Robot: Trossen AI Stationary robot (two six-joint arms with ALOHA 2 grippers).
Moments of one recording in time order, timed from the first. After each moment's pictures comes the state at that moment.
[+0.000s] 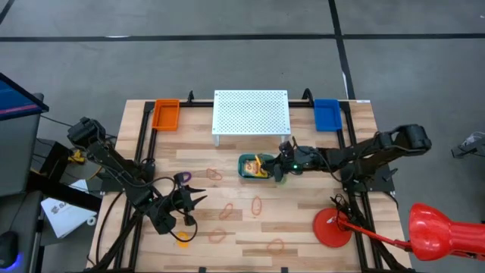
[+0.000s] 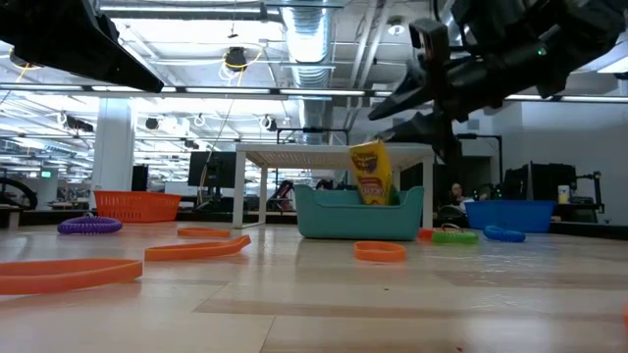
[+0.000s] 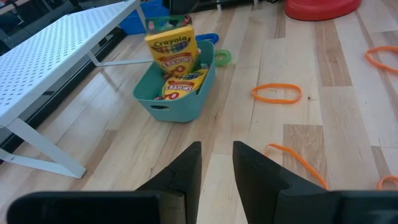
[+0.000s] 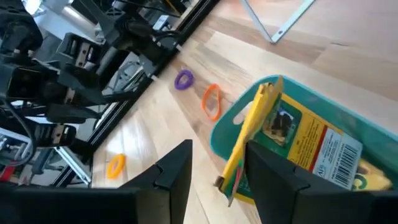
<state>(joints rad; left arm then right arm) -0.80 1.31 0.62 -0.17 -1.05 -0.53 0.05 1.39 0.50 0.52 0.15 0.86</state>
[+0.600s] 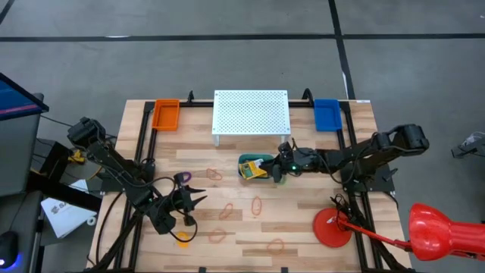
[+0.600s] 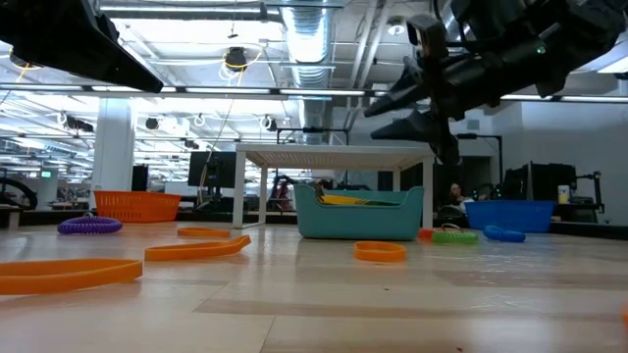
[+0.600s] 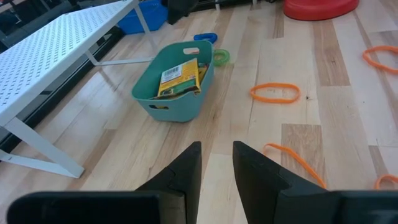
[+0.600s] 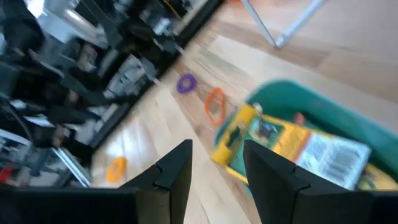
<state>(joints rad) -0.80 1.31 0.62 -0.17 -1.04 -0.53 0.06 1.41 0.51 0.52 0.18 0.86</state>
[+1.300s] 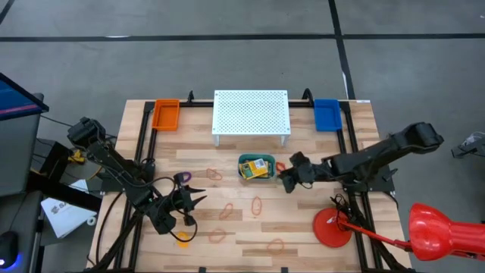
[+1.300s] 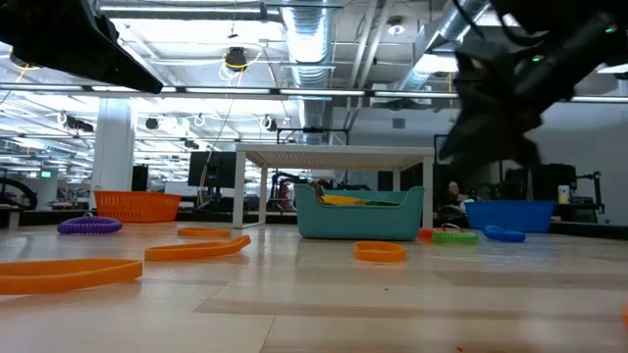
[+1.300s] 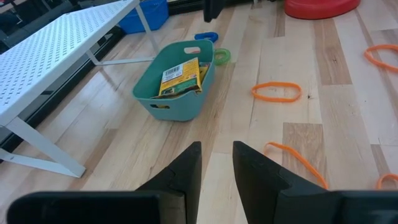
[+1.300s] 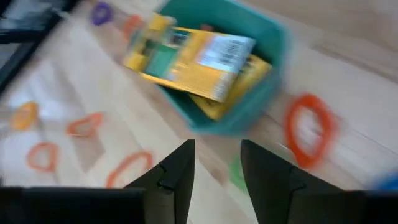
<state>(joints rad) -0.80 1.31 0.62 -0.18 -1.04 -0.53 0.25 1.20 0.51 -0.12 0.40 1.03</state>
